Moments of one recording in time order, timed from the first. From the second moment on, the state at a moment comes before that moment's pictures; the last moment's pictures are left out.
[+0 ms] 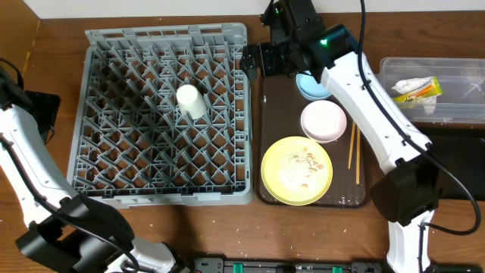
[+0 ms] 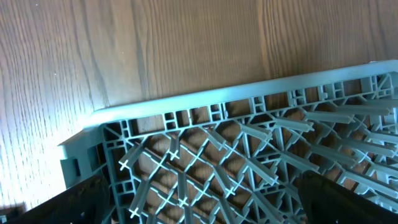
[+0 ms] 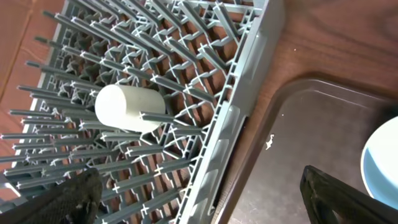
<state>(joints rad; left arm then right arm) 0.69 1.73 1.74 -1.18 -0.17 -0.75 0.52 2.11 2.12 -0.92 -0.29 0.34</state>
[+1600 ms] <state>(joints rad) 0.69 1.73 1.74 -1.18 -0.17 -0.75 0.54 2.12 2.12 -0.93 -0.20 0.35</state>
